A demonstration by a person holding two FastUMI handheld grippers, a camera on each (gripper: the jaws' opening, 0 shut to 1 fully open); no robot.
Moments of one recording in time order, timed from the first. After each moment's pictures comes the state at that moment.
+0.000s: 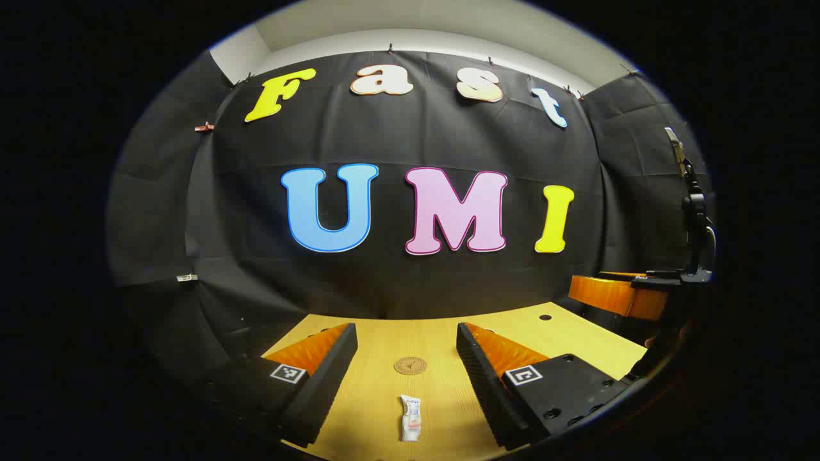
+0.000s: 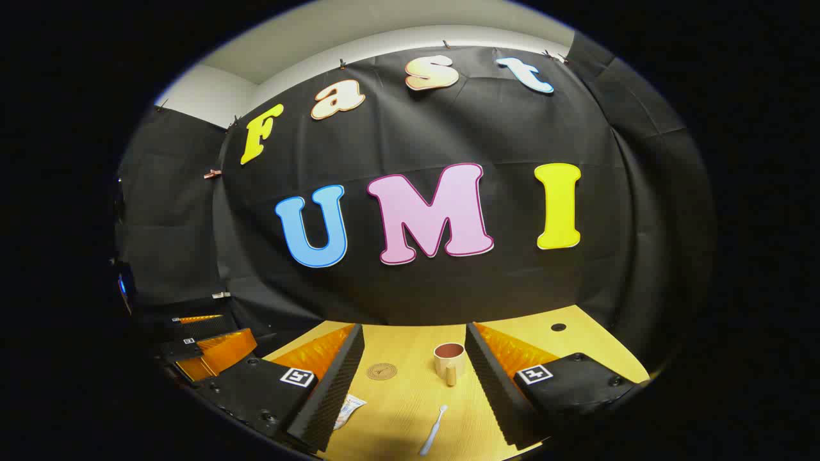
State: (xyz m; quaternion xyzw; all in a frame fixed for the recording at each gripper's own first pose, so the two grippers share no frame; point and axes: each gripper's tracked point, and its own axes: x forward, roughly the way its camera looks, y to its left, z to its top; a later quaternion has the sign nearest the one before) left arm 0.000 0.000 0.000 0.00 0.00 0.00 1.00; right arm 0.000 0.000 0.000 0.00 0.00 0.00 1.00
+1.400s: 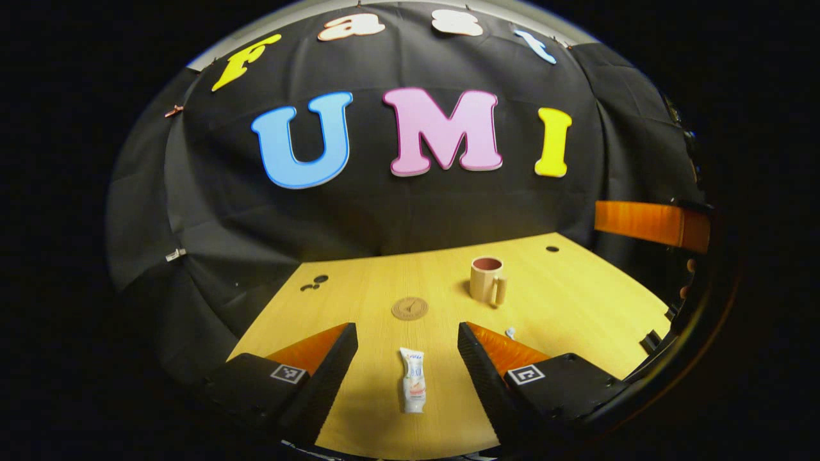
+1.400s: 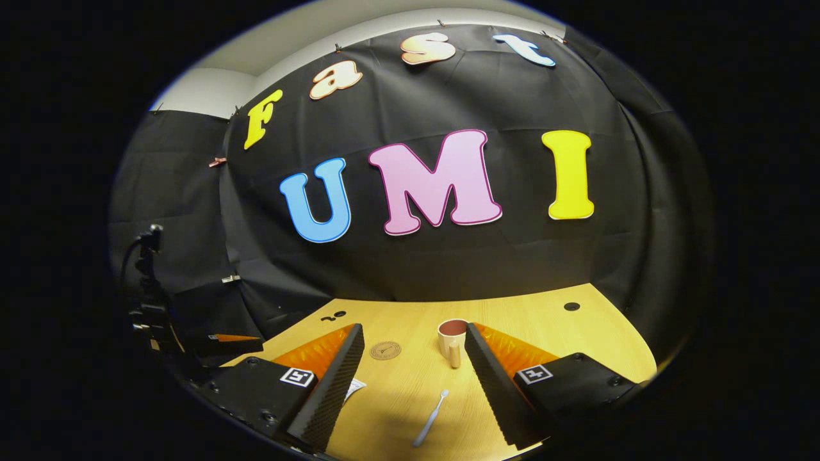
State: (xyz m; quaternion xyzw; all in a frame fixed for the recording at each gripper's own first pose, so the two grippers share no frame) left arm 0.036 -0.009 -0.130 0.05 0.18 0.00 0.98; right arm 0.011 -0.020 -0.051 0.01 0.06 0.04 1.00
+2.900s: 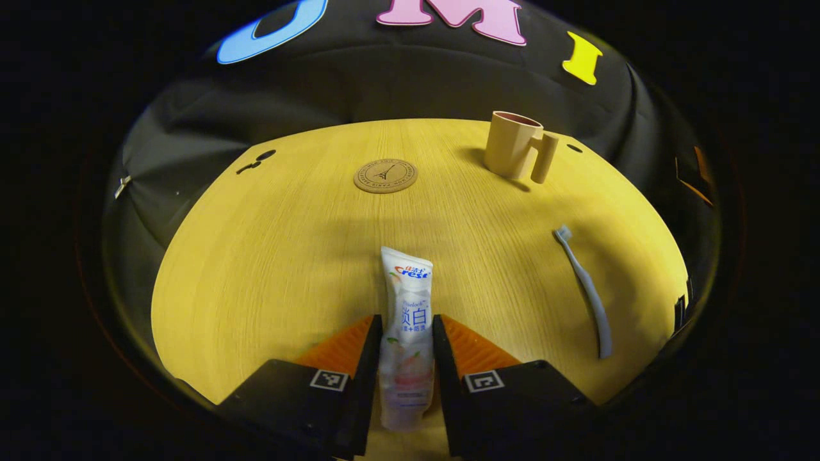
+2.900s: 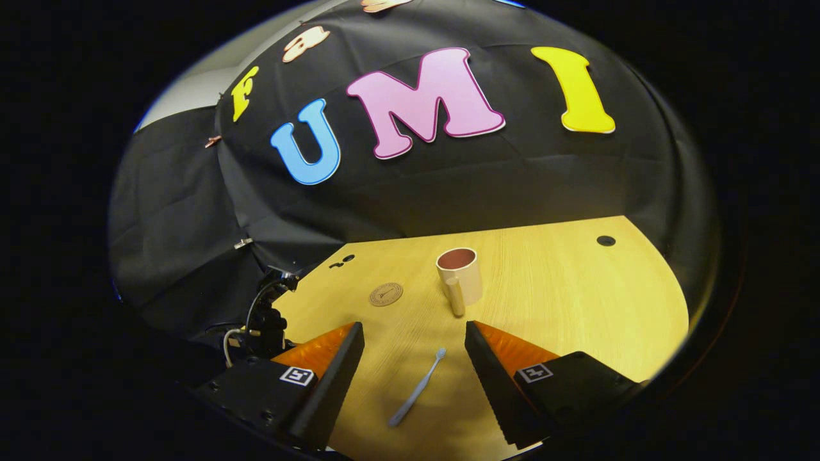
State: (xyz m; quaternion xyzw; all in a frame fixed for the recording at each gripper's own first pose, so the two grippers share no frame) left arm 0.099 -0.014 -0.334 0.01 0.42 -0.04 0.91; right arm 0.042 -0.064 -0.167 0.08 0.21 0.10 0.97
